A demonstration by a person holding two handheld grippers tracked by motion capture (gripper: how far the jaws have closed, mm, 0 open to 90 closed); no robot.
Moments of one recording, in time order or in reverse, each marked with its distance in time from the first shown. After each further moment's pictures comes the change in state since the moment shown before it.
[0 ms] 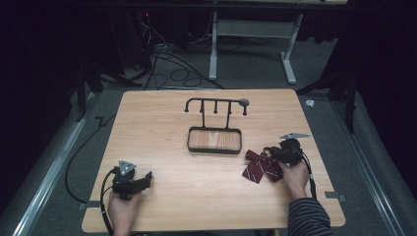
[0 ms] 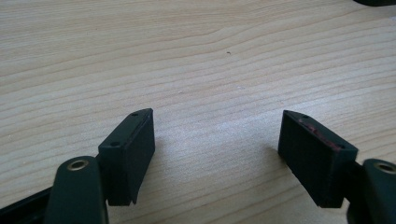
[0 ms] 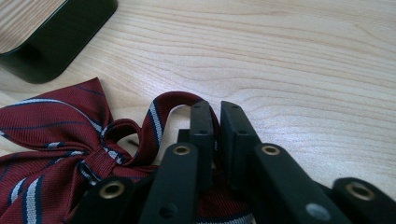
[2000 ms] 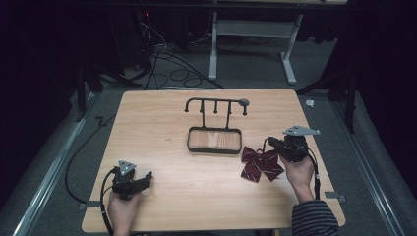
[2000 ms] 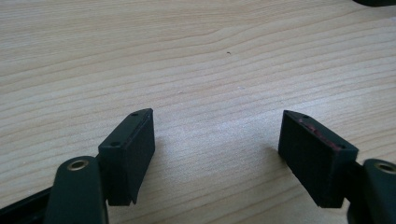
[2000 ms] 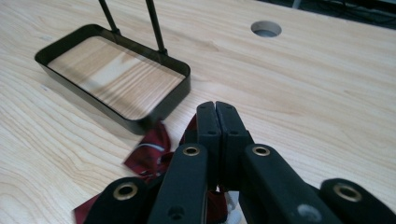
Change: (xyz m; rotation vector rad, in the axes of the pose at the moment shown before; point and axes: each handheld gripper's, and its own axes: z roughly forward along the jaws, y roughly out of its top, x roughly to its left) left arm 0.000 0.000 0.000 0.000 -0.002 -0.001; right arm 0.033 0.030 -0.067 -0.198 0.072 -0.133
